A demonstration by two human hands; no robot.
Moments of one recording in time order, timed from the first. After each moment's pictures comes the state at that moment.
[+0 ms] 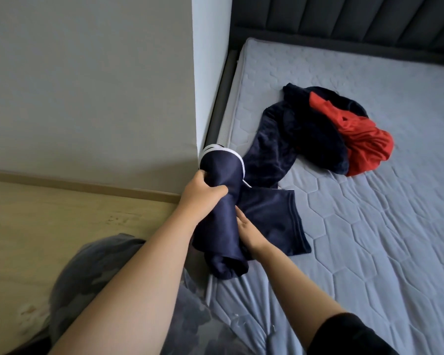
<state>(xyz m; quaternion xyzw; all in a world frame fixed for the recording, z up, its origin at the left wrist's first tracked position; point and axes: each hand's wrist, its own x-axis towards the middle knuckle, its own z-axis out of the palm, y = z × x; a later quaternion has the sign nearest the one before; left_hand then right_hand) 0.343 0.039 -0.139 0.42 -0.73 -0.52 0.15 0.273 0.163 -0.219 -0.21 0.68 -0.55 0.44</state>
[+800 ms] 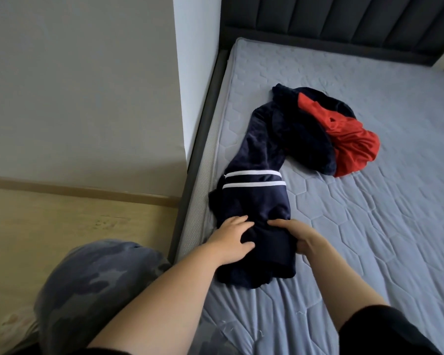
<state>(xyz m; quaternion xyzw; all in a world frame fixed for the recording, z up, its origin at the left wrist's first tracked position) 0.320 0.110 -0.209 0.15 -0.91 -0.37 -0.09 0.166 0.247 -0.210 0.03 0.71 -0.50 0.49</state>
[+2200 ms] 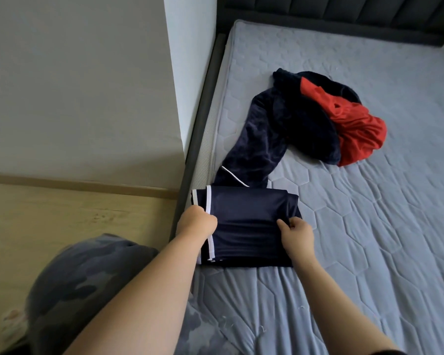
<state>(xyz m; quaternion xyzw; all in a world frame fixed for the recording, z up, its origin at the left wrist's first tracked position) 0.329 0.068 -0.199 0.51 -0.77 -0.39 -0.08 0.212 0.253 -0.228 -0.04 0.89 -0.42 0.16</state>
